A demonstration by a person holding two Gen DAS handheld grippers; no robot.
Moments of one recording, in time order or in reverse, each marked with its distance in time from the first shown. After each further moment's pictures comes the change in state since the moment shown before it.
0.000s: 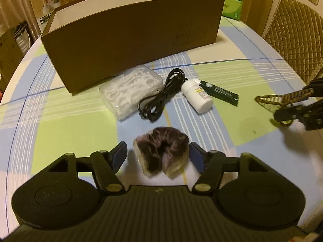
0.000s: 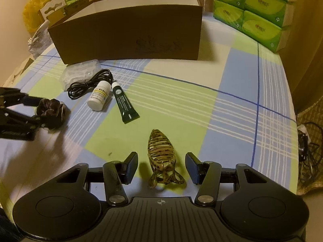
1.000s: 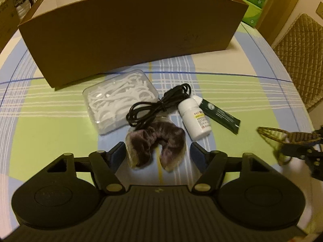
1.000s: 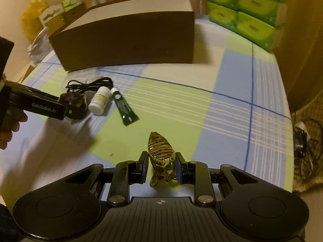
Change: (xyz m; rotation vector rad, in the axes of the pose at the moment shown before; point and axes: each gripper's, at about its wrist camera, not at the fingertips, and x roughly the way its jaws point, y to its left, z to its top) left arm 0.033 0.004 0.040 -0.160 0.104 -0.057; right arm -0.013 -0.006 -0.002 0.045 -0.019 0.007
